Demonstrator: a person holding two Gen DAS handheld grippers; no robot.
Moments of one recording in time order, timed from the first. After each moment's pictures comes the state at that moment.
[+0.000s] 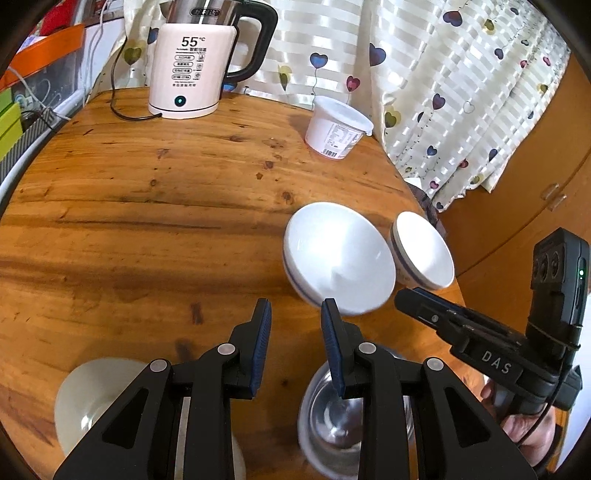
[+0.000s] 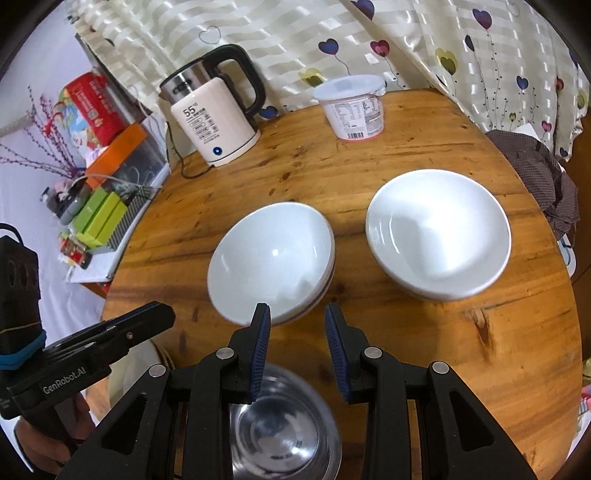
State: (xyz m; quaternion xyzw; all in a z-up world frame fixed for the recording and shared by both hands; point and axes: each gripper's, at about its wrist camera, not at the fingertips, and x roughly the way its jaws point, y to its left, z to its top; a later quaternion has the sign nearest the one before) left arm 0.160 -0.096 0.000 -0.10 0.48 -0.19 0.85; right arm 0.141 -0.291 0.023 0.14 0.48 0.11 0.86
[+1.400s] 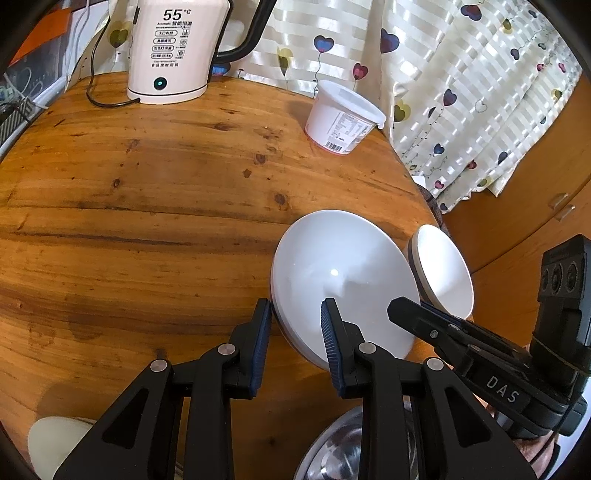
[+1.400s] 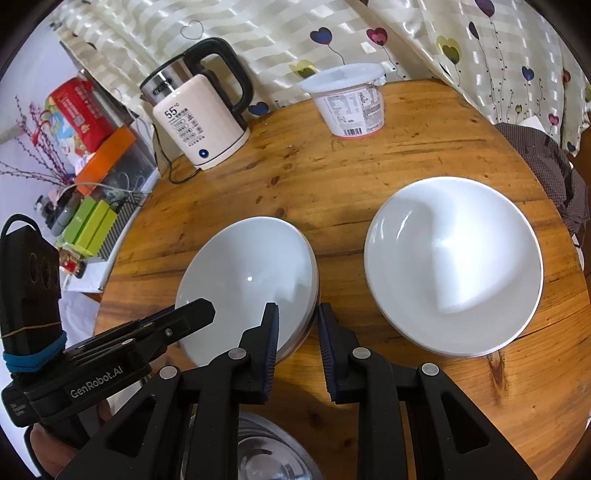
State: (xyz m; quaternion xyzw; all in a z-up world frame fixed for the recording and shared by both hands) left arm 0.212 -0.118 -0.029 -0.12 0.50 -0.19 0.84; right arm 0.178 -0.295 0.007 0.15 0.49 0.12 0.85
